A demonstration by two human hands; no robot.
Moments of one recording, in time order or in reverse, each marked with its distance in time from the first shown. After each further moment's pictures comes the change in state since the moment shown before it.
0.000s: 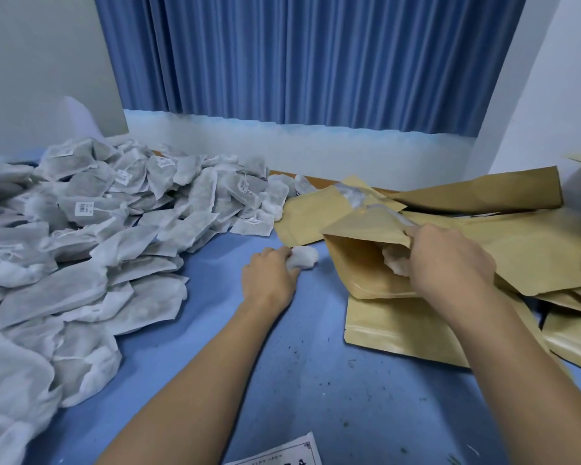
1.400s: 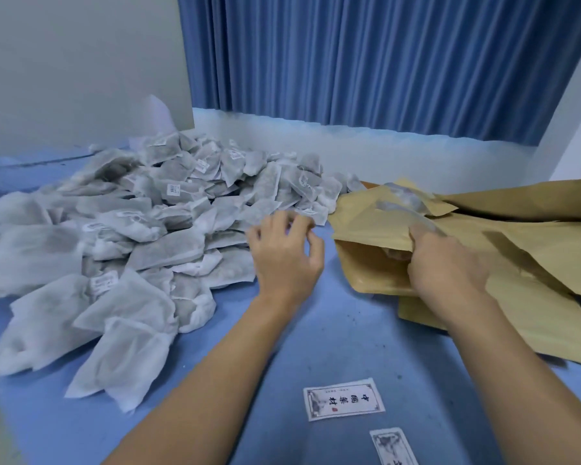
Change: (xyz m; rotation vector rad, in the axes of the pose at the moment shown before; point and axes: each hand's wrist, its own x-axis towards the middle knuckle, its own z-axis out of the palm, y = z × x) left_hand -0.077 -0.018 -0.098 -0.041 0.779 0.270; right_hand -0.051 -0.051 0.018 -0.023 0.067 -0.176
